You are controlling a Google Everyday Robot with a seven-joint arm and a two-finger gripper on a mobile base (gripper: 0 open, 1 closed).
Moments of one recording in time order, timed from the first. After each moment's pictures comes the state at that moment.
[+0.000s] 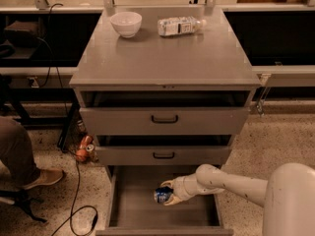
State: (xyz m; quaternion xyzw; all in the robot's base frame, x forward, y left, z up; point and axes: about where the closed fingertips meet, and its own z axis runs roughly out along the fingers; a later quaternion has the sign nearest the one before) arm 0.534 -0.043 0.269 -0.74 0.56 0.18 0.32
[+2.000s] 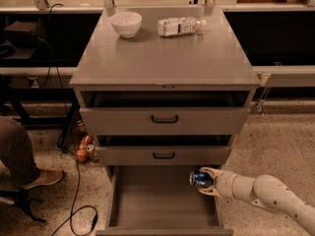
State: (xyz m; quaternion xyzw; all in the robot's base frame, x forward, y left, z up) arm 0.522 -0.195 0.434 -0.65 0.61 0.04 0.45
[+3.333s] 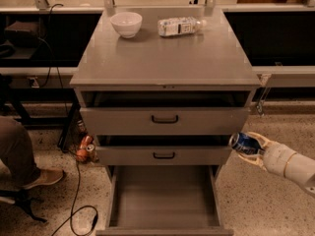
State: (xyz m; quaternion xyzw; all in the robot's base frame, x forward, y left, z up) arm 0.551 -0.321 0.626 -0.53 0.64 -0.06 0.55
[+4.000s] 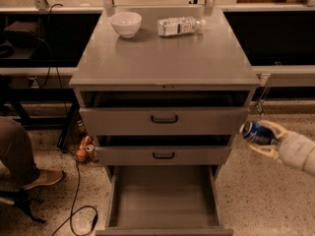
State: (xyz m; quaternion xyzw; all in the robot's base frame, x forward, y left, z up) arm 0.541 -0.335 0.697 -0.52 0.61 -0.07 0.59
